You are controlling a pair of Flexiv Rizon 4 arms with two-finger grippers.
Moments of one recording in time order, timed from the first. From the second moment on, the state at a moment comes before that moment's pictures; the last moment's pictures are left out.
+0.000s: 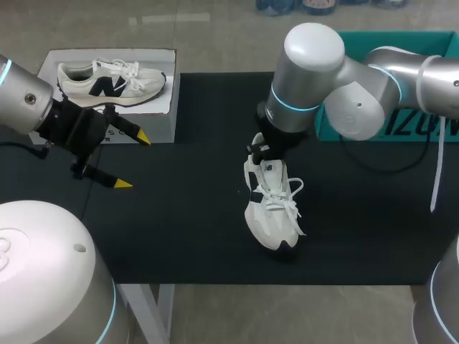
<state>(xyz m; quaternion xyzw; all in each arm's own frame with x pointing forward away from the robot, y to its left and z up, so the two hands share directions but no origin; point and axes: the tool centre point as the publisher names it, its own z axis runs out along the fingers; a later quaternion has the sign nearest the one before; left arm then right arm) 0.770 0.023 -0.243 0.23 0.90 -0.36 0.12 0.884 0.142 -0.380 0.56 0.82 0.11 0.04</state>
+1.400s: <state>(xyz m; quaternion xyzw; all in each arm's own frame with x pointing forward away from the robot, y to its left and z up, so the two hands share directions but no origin) 0.770 0.023 -0.243 0.23 0.90 -0.36 0.12 0.865 0.146 -0.386 0.62 0.78 0.02 -0.03</state>
